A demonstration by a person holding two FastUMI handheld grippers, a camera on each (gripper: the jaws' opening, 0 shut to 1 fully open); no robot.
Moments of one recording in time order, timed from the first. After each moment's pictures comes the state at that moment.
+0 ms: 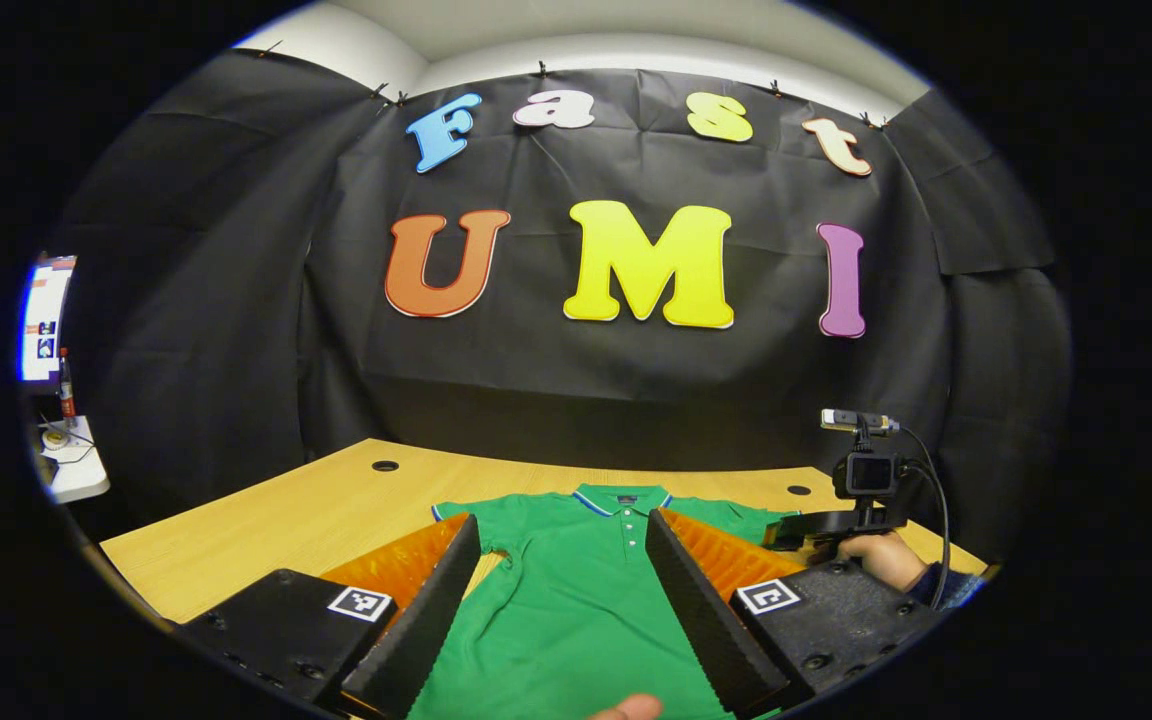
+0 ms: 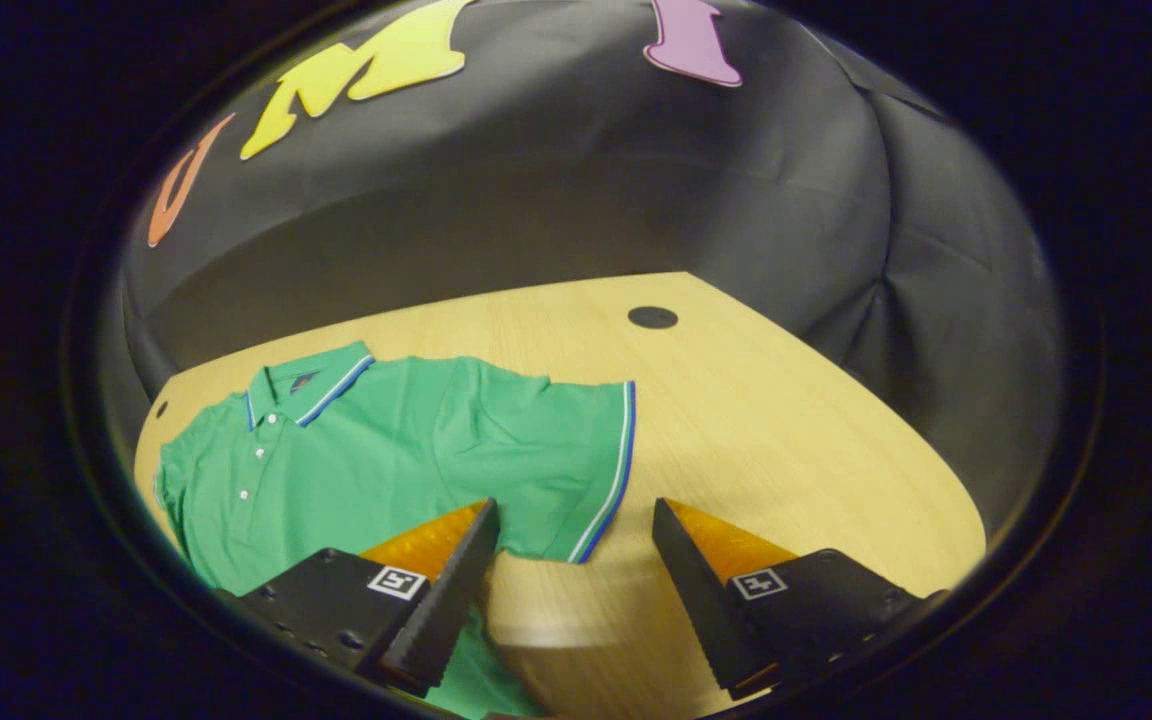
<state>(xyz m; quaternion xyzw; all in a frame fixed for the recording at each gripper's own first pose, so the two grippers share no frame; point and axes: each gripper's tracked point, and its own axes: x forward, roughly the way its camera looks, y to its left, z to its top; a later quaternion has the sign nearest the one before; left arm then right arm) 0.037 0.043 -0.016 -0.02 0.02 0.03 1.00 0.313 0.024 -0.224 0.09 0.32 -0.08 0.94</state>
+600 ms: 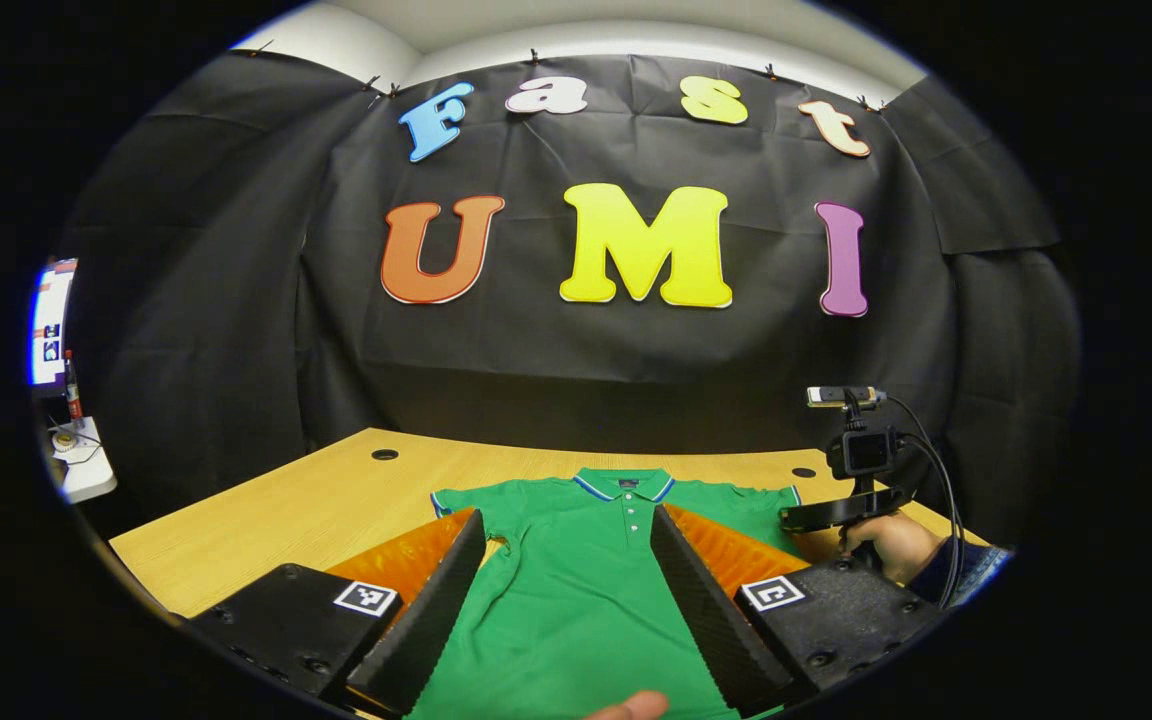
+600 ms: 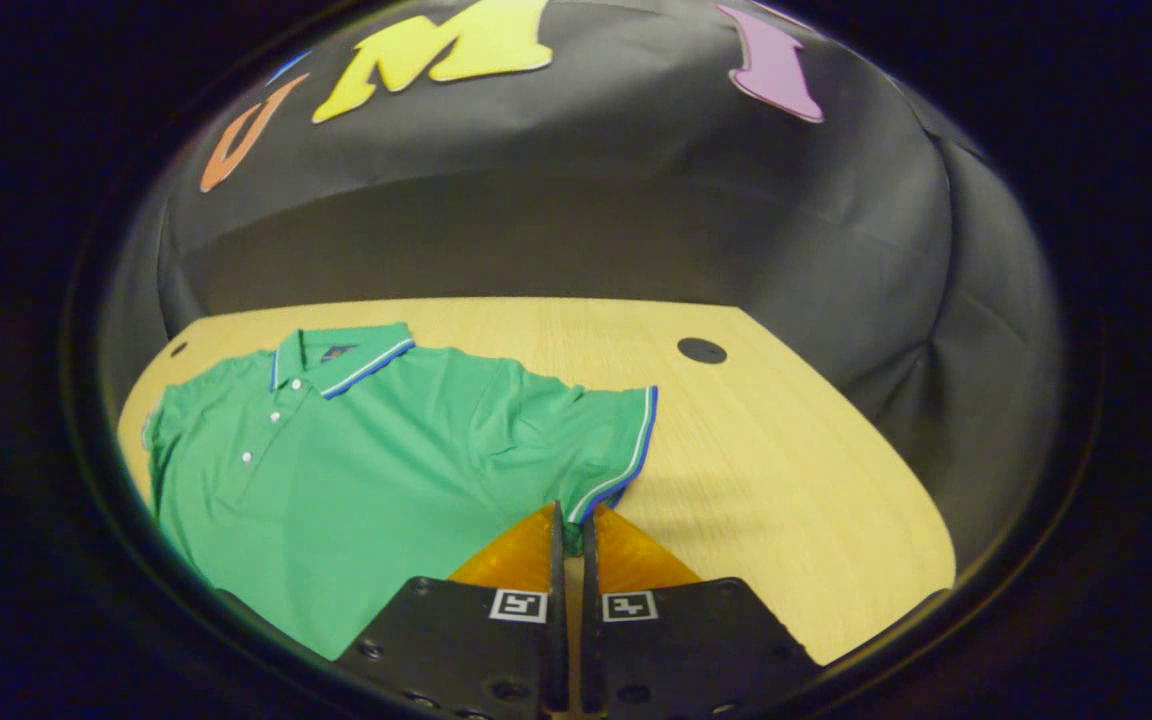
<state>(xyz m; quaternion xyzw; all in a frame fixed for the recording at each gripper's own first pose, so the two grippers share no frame) 0.041 0.037 -0.026 -0.01 0.03 0.02 1.00 0.330 0.029 -0.214 -0.02 0.29 -0.02 0.96</state>
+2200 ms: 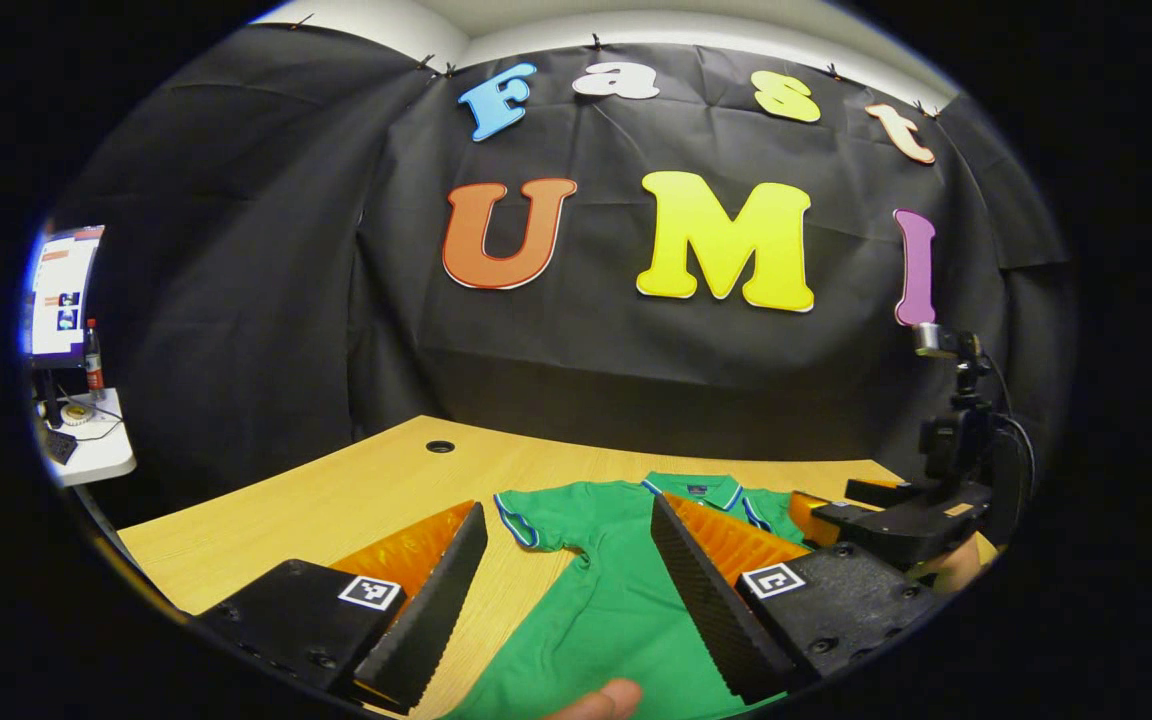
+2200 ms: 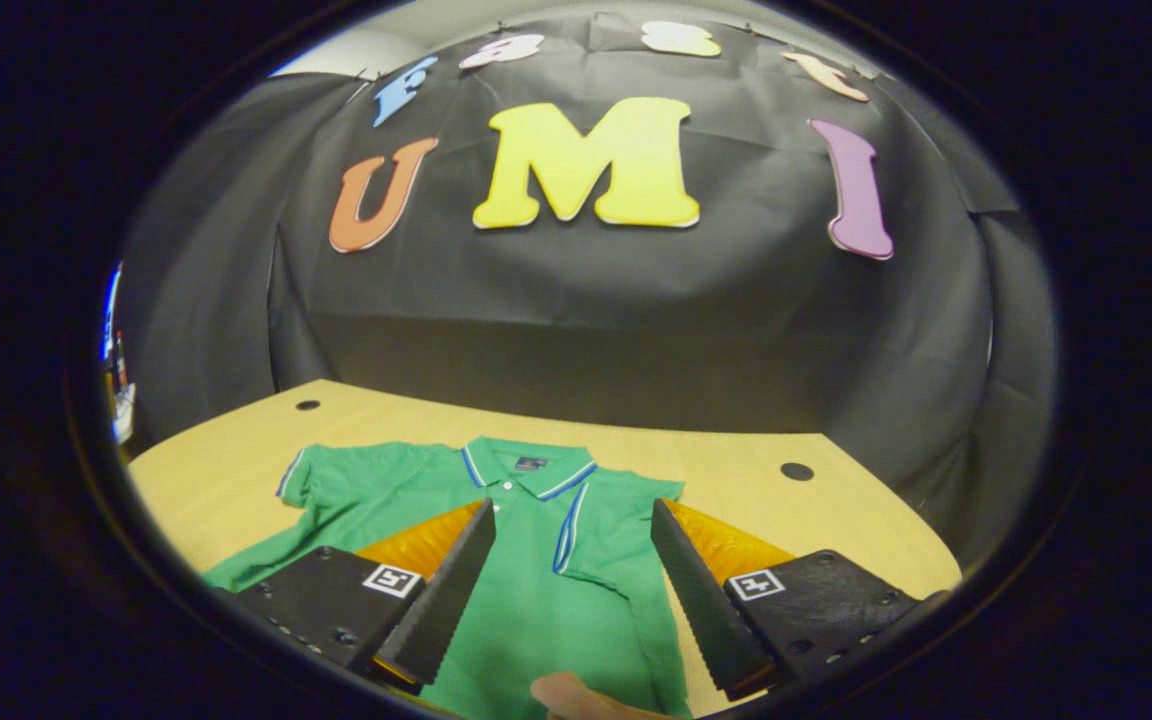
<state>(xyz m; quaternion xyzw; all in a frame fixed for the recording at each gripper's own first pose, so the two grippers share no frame) 0.085 0.127 -0.019 -0.05 0.04 0.09 0.99 0.249 0.152 -0.083 0.02 0.12 0.10 0.99</state>
